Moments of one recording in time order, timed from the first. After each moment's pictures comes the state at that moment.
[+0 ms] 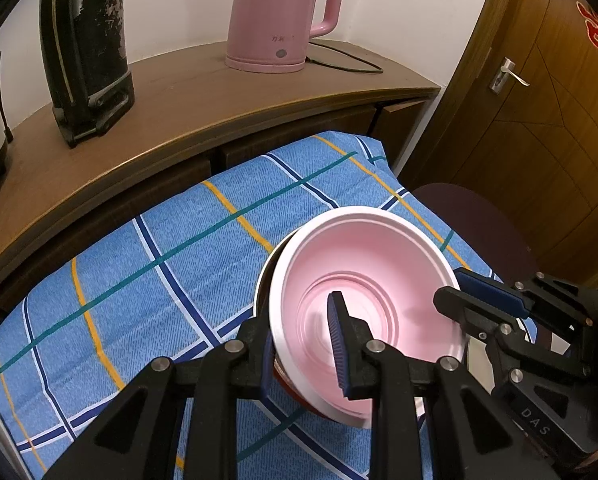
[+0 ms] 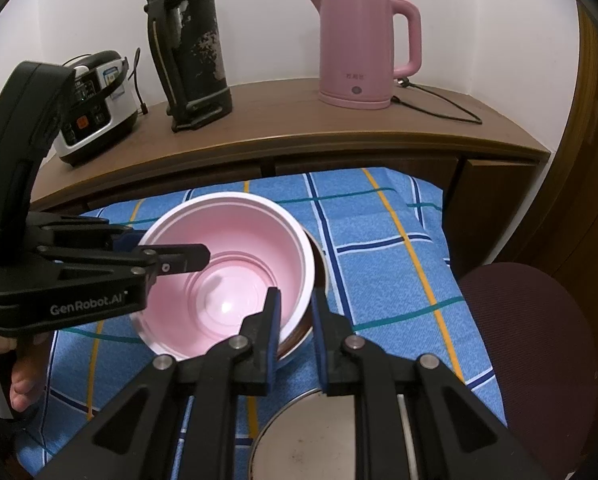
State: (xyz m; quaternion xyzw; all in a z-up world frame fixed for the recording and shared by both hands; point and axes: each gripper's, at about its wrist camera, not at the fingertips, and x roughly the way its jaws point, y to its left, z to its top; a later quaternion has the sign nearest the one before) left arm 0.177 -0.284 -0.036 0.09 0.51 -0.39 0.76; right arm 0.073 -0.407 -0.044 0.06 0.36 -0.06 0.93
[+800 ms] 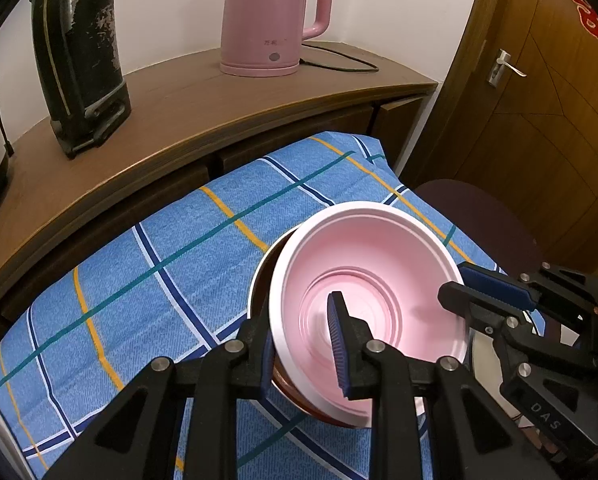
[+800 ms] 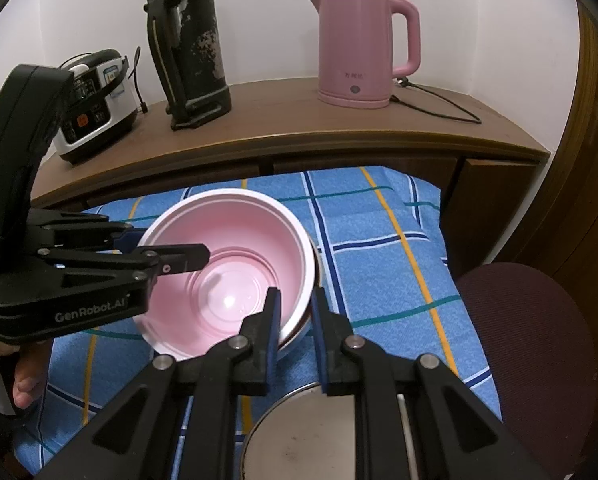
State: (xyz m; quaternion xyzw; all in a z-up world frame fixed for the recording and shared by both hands) left arm 0.173 -0.289 -0.036 0.11 0.50 -0.39 0.77; right arm 0.072 -0.410 -0.045 0.05 0.36 -0.06 0.93
